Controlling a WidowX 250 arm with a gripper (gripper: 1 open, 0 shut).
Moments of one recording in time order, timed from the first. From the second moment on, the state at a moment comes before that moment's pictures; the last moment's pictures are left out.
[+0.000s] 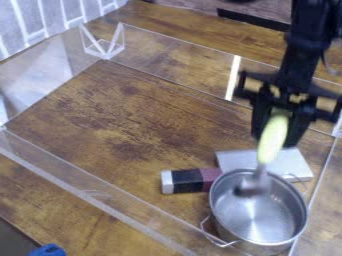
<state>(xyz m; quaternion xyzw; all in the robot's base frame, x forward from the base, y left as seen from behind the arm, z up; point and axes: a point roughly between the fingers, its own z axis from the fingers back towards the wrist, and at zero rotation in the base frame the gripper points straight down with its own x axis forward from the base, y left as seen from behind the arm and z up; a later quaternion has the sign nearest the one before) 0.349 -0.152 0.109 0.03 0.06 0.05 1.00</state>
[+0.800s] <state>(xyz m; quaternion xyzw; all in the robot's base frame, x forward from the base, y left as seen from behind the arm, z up) 0.319 -0.104 0.105 0.01 0.08 -0.13 0.99</state>
